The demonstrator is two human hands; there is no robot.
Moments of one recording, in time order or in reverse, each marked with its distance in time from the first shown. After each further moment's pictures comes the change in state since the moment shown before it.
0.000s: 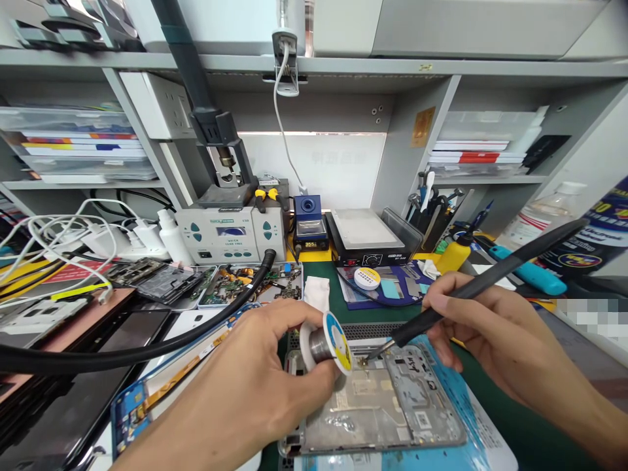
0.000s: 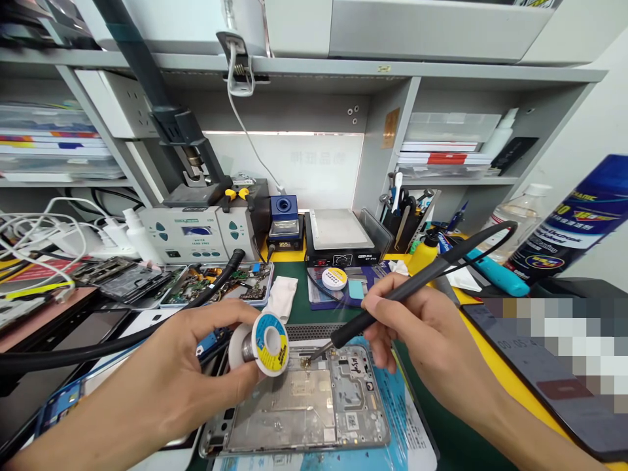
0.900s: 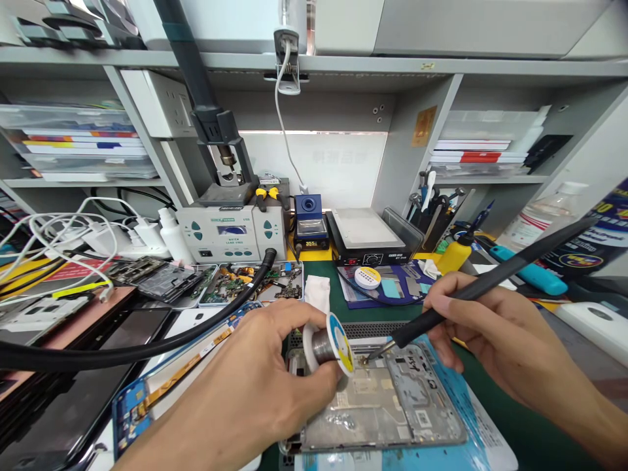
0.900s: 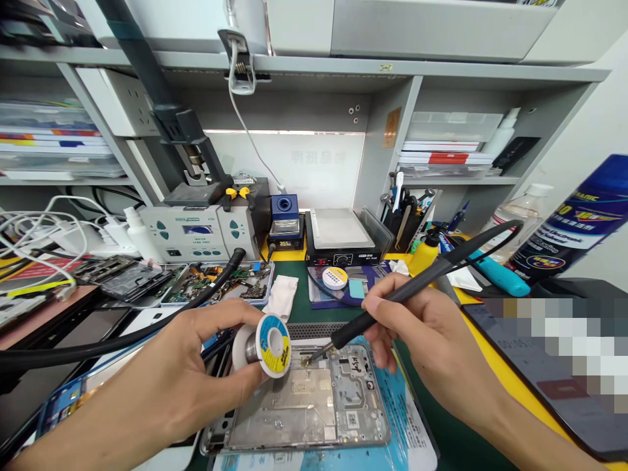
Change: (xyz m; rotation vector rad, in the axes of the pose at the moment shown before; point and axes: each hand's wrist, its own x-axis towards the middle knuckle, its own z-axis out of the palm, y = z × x) left_hand 0.000 0.018 -0.005 0.085 -0.018 -0.037; right_hand 0.001 0.003 0.001 0.023 -0.014 -0.038
